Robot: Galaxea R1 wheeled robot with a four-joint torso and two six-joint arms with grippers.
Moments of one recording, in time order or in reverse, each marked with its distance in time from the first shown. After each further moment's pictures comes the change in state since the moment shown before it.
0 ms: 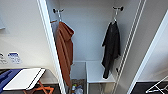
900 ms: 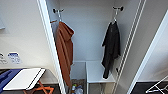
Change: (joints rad) left arm -0.005 0.173 -0.286 -0.566 -0.242 -0.071; right arm 0.000 0.003 0.014 -0.005 -0.008 0.000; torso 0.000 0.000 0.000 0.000
